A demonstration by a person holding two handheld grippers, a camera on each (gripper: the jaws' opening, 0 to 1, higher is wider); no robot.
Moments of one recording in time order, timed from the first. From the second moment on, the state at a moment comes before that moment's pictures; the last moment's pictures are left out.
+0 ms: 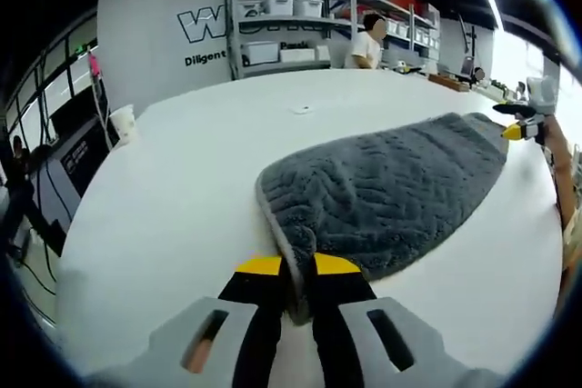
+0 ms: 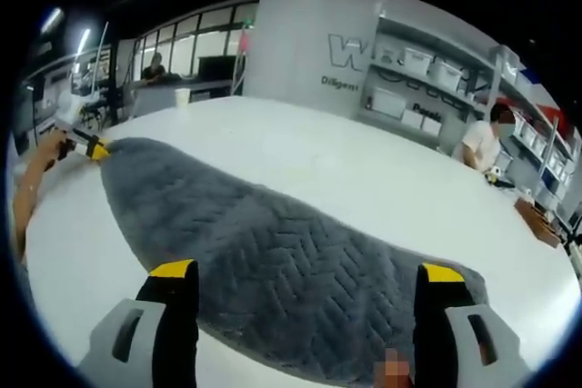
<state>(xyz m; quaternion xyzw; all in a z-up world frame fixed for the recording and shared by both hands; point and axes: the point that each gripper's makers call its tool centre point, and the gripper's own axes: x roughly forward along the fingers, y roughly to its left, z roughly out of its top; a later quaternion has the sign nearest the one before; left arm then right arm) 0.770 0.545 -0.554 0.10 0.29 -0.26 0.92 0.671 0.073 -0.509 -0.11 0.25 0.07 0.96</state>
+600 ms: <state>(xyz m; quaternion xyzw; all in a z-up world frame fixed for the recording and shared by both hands) 0.774 0.582 -0.551 0.11 0.29 -0.21 0.93 0.672 0.074 -0.510 -0.11 0.25 0.07 0.96</state>
